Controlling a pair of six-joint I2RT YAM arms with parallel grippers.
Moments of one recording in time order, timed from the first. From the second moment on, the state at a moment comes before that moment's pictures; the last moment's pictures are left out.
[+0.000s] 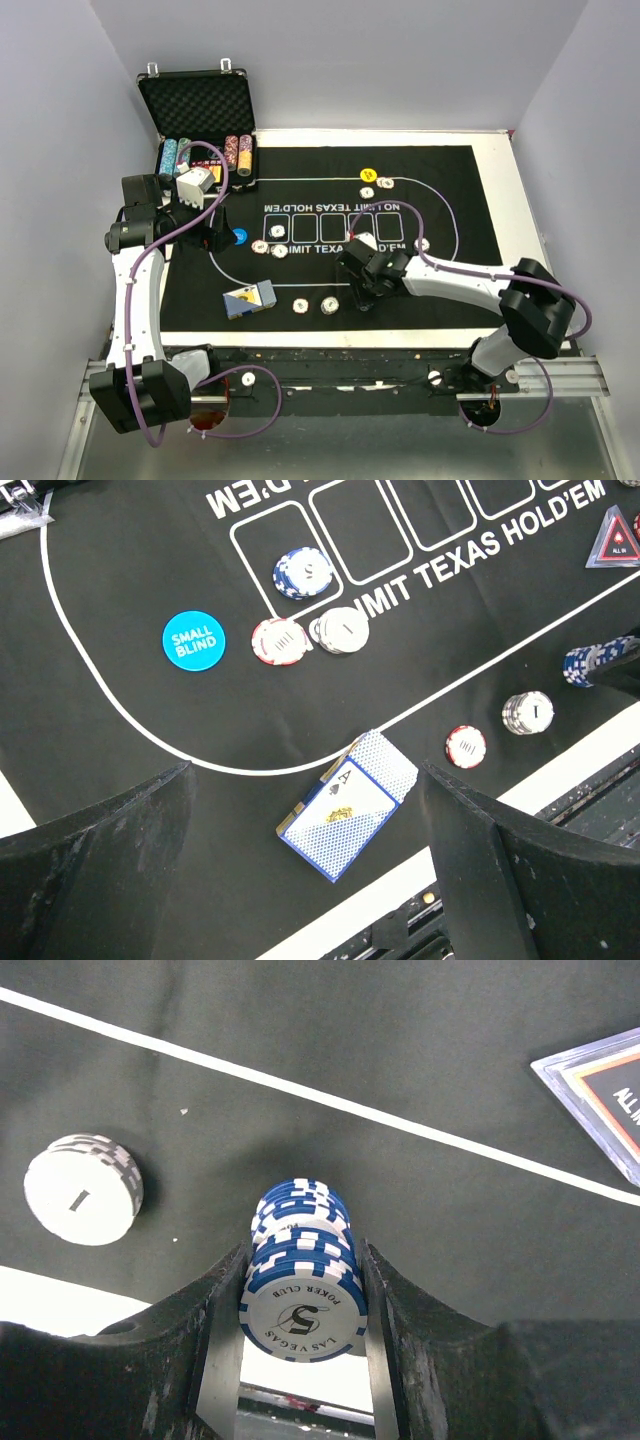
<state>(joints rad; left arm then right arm) 0.21 1.11 1.12 -0.88 0.68 0.34 0.97 1.56 0.94 -0.58 0.25 0.58</state>
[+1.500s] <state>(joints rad) 0.22 1.10 1.12 -0.90 0.68 0.37 0.28 2.14 1.72 -0.56 0.28 0.37</state>
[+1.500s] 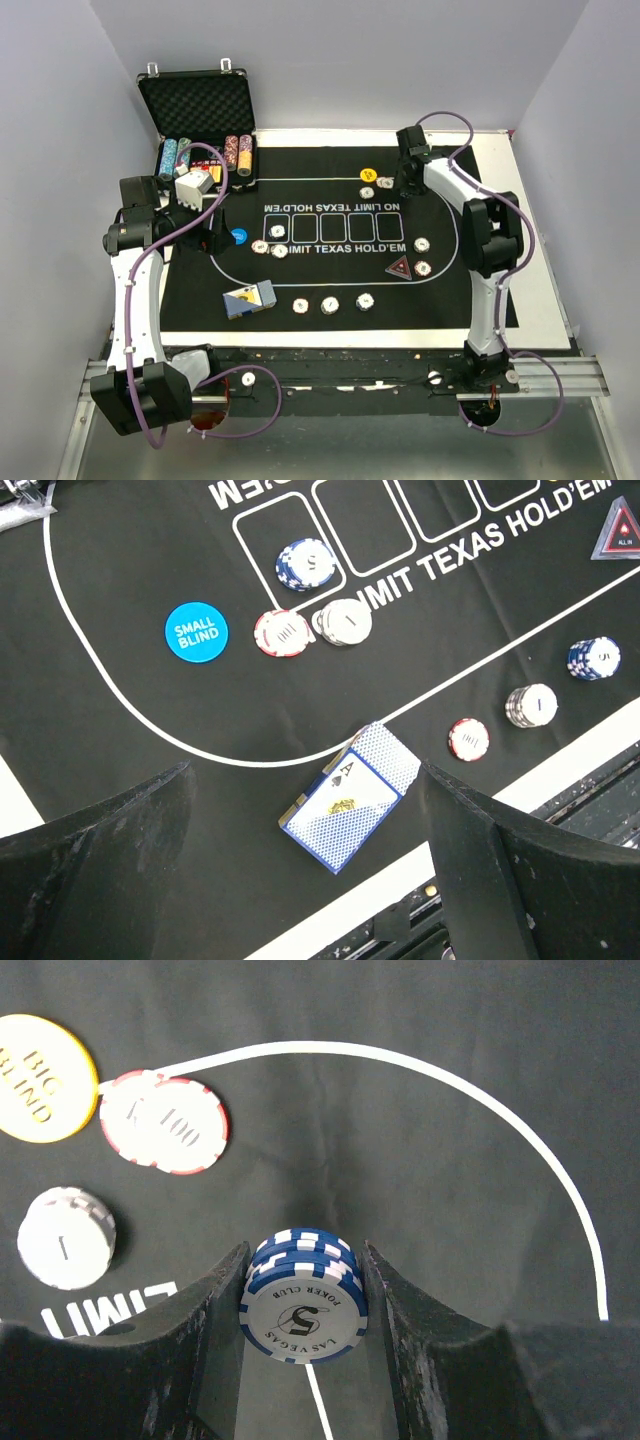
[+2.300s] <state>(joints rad) 0.23 1.10 1.12 -0.92 0.68 0.38 0.28 2.11 1.74 -0.60 0.27 0.37</state>
